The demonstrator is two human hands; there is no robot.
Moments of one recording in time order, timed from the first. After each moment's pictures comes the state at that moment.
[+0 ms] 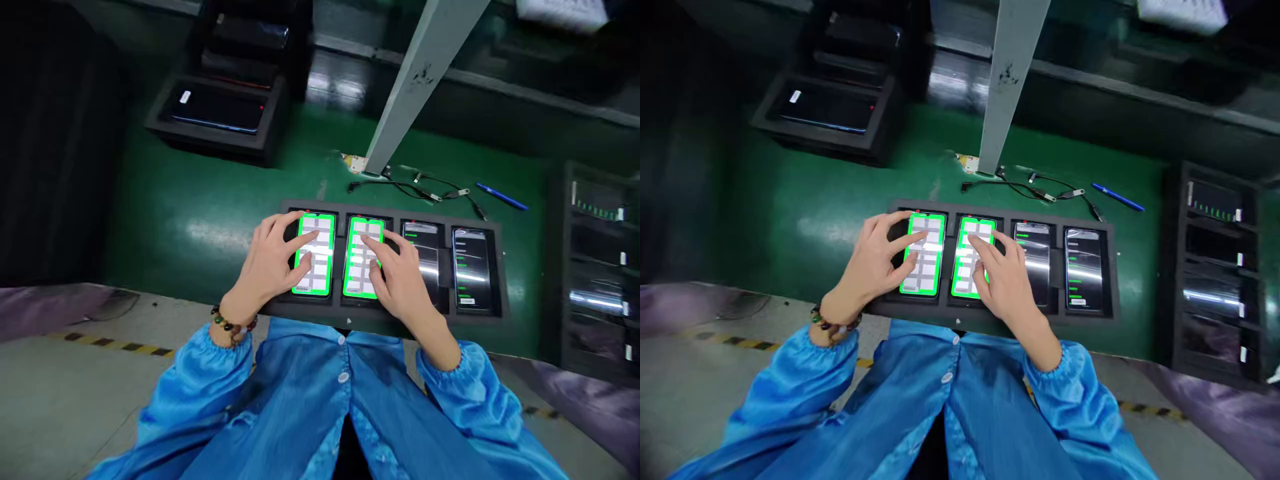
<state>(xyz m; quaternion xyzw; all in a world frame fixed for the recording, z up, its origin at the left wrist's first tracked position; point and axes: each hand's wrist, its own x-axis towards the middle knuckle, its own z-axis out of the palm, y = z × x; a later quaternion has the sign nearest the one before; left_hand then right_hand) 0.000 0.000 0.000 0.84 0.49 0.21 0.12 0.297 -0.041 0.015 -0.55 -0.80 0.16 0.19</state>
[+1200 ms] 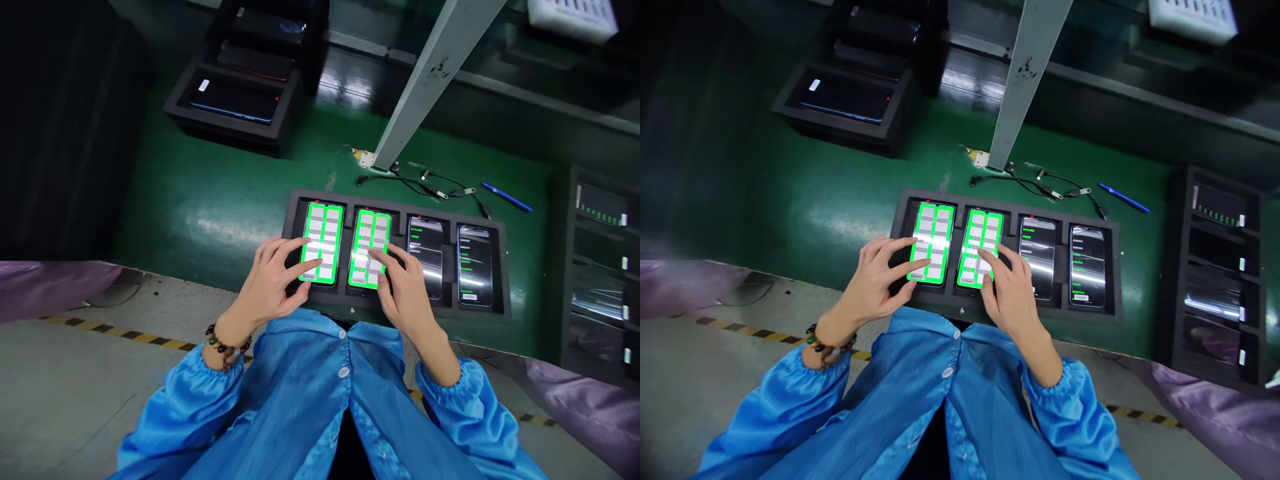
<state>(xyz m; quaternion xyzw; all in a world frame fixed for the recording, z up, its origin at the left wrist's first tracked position) -0.015 -0.066 -0.001 0.85 0.46 0.22 0.13 0.300 -0.083 0.010 -0.56 -0.78 0.19 0.21</state>
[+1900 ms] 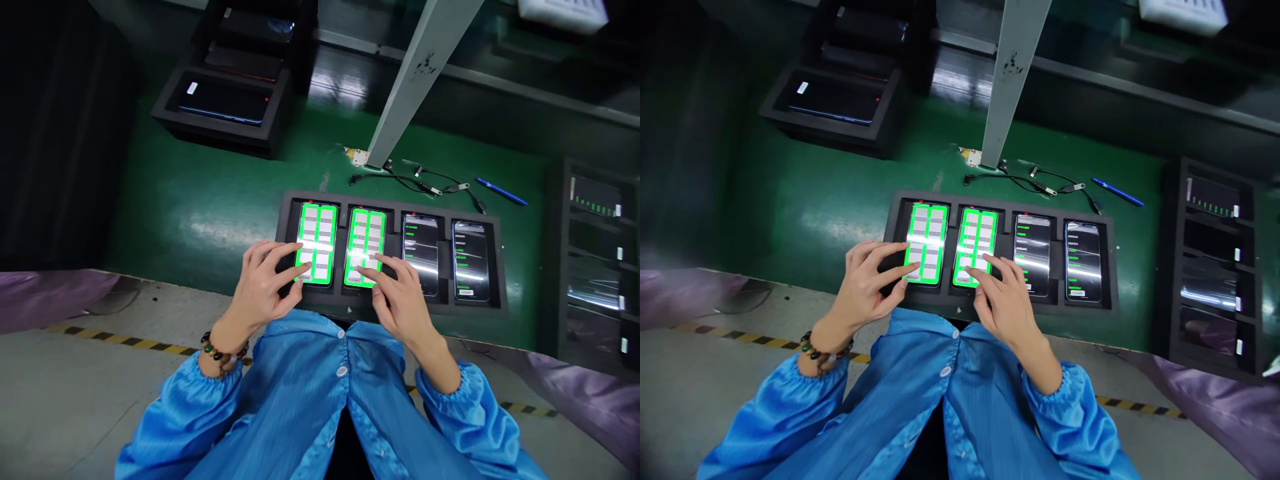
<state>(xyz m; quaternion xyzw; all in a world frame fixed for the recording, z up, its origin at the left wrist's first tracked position) -0.015 -0.070 0.002 0.84 0.48 0.24 0.11 0.301 -0.097 0.017 -0.51 -0.81 0.18 0.23</state>
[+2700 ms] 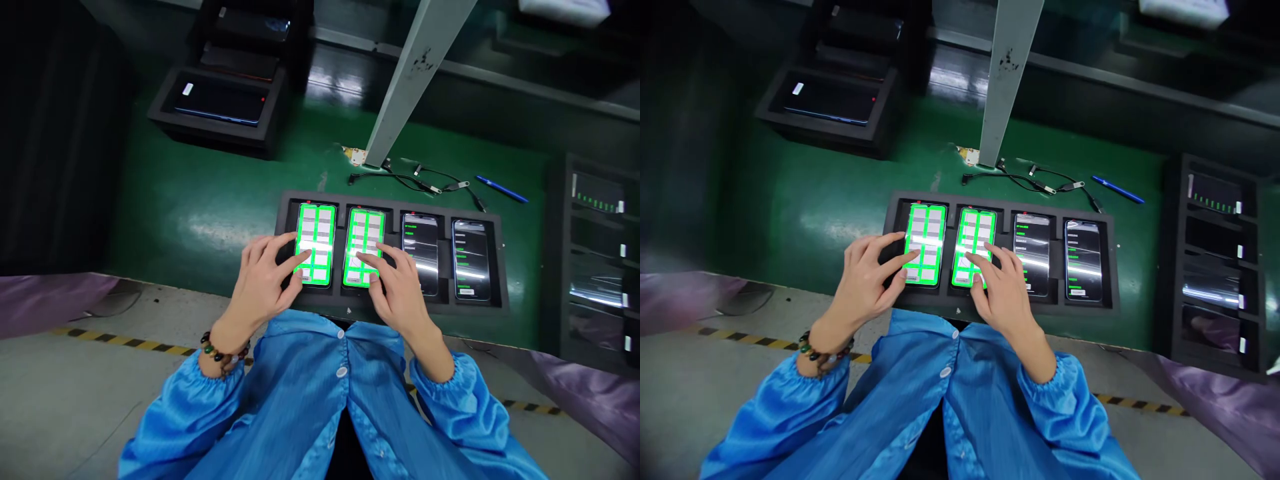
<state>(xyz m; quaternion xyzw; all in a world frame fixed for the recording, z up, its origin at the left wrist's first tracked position) -0.008 -0.062 0.008 0.83 0.52 0.19 0.10 0.294 -0.081 0.015 -0.54 -0.79 0.18 0.22</state>
